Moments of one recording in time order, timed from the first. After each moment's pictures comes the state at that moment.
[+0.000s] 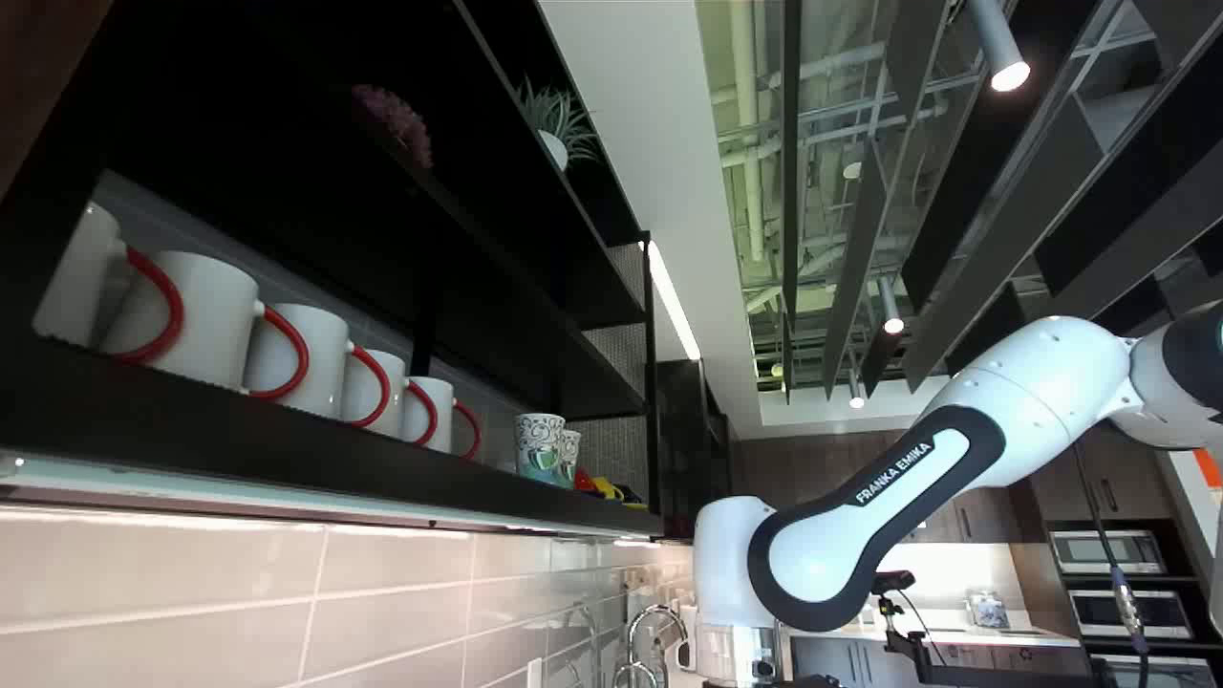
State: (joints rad) arm 0.02 -0.42 -0.02 -2.63 0.11 2.24 0.01
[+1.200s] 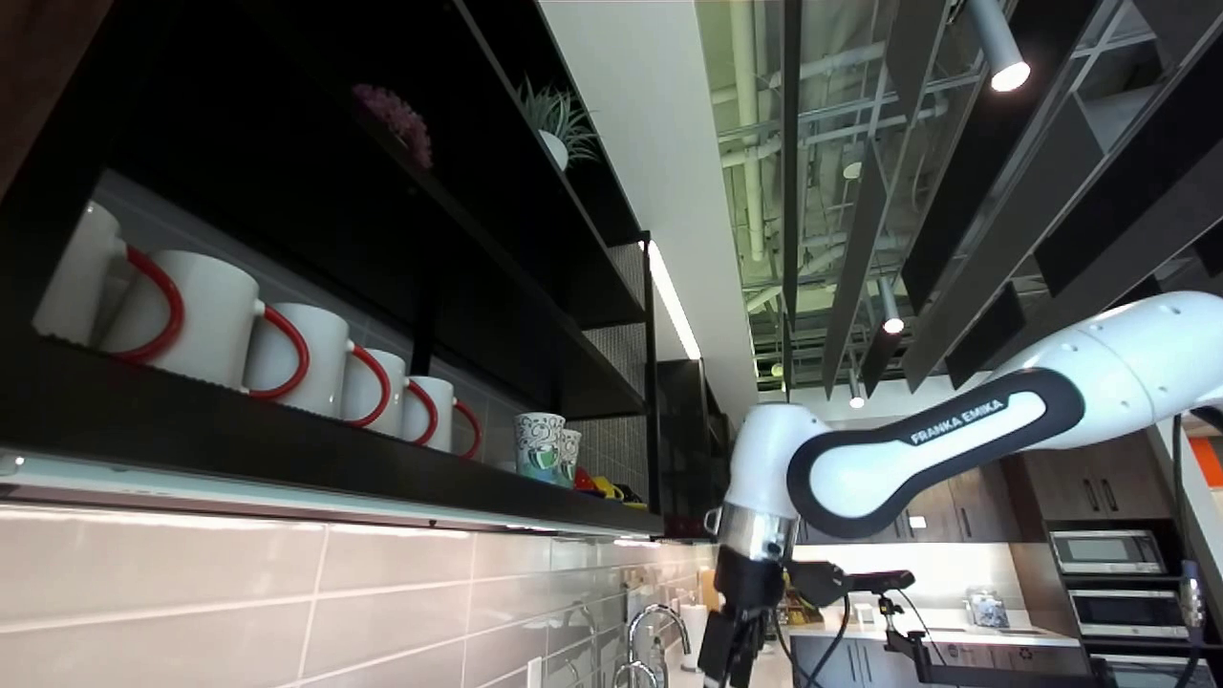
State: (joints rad) arm -0.13 -0.67 0.00 -2.57 -0.10 2.24 0.13
